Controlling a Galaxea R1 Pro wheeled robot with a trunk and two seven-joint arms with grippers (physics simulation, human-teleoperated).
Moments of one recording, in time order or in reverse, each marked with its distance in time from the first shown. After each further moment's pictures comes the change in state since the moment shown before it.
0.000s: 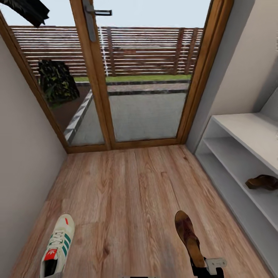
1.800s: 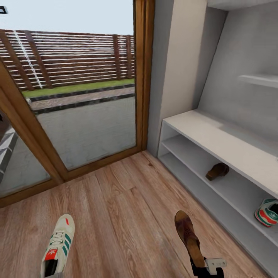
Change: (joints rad) left arm 0.000 0.000 -0.001 0.002 -0.005 0.001 0.000; right arm 0.000 0.000 -0.001 0.000 0.000 0.000 0.000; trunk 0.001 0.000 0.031
